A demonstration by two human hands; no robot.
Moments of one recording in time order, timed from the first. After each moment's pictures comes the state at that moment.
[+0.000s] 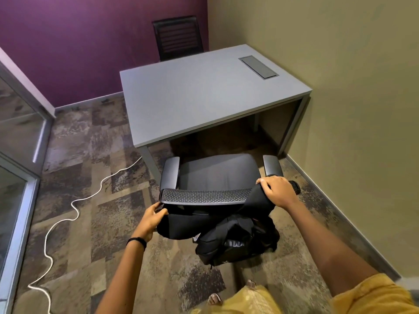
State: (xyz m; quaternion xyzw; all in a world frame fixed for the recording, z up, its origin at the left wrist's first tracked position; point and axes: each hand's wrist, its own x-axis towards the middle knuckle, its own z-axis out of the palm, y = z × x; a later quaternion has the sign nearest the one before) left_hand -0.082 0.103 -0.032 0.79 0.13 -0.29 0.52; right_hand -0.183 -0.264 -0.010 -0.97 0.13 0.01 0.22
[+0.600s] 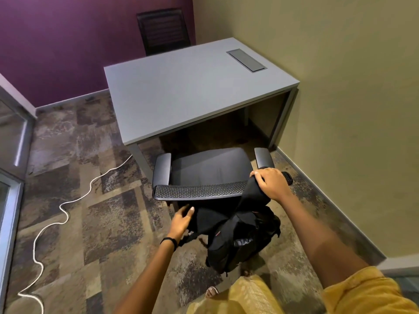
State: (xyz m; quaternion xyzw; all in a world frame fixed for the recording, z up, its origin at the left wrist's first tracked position) left_hand -0.132 0.034 -0.067 0.80 0.04 -0.32 0.51; right_hand -0.190 -0.261 -0.016 -0.96 0.15 -0.02 0.22
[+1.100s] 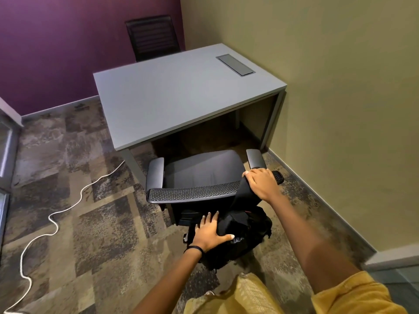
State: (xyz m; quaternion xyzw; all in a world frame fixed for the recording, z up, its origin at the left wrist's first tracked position) left_hand -0.180 -0.024 -0.085 0.88 -0.25 -0.36 0.17; right_hand -0.190 -0.250 -0.019 -0.97 0.18 0.00 0.15
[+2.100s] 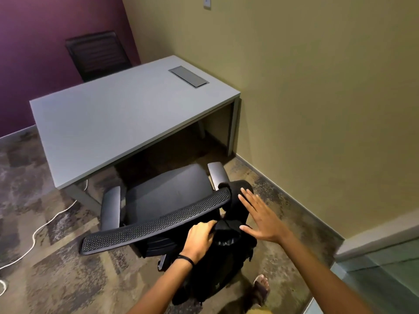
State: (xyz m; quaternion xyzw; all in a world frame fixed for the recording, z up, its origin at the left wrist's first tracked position) left_hand -0.184 -0.153 -0.031 0.86 -0.42 -0.22 0.19; right_hand -0.306 -0.357 -0.047 -0.98 0.07 0.00 0.17
